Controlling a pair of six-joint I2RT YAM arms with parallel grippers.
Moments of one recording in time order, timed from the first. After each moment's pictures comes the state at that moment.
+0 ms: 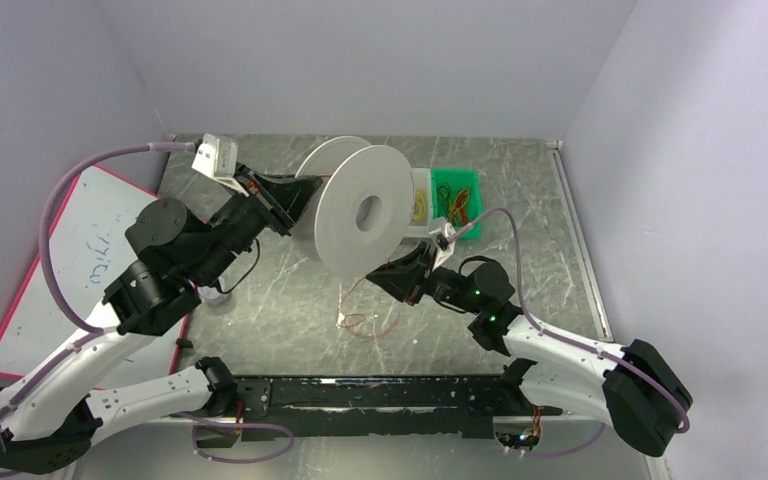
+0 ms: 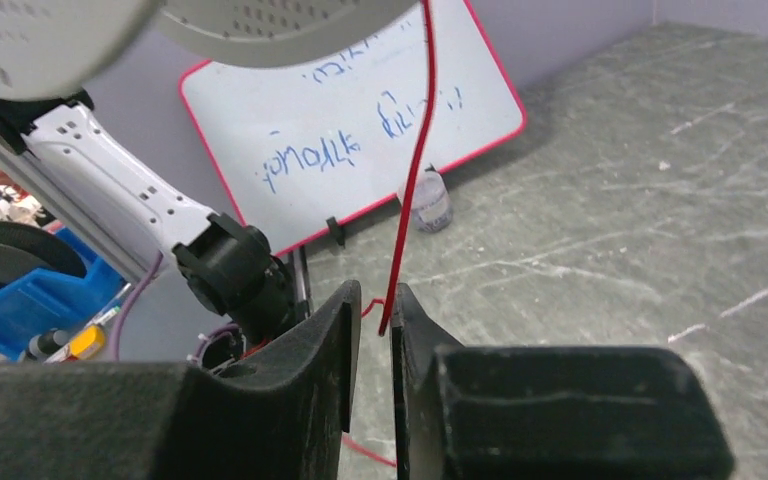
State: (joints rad) left arm -0.90 0.86 1.24 -0.17 -0.22 -0.41; right arm 0.78 1.02 0.34 0.88 -0.44 0.47
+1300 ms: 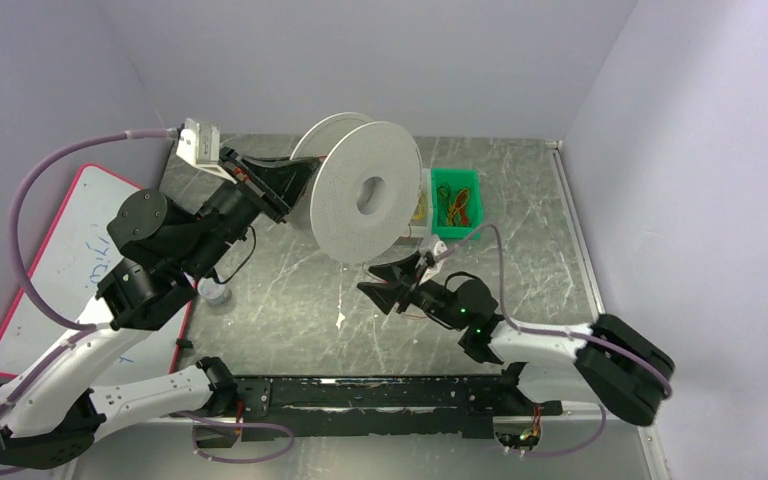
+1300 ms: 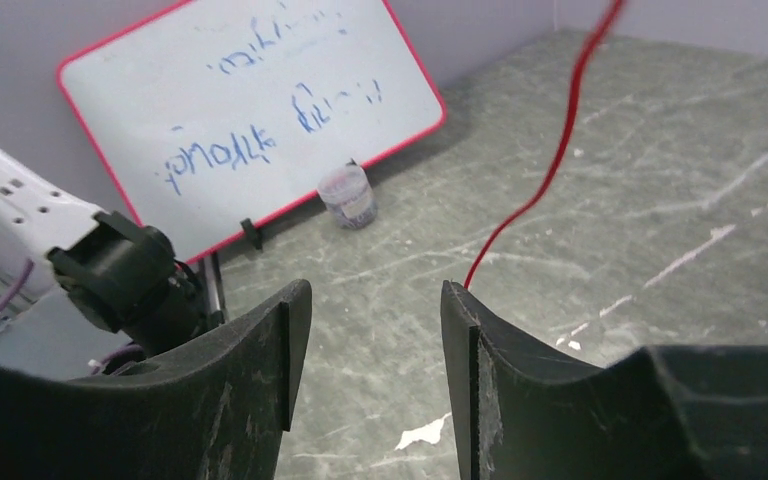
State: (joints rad) left arm -0.90 0.90 1.33 -0.12 -0.20 -0.41; right arm 0.91 1.24 0.26 1.15 -0.16 0.35
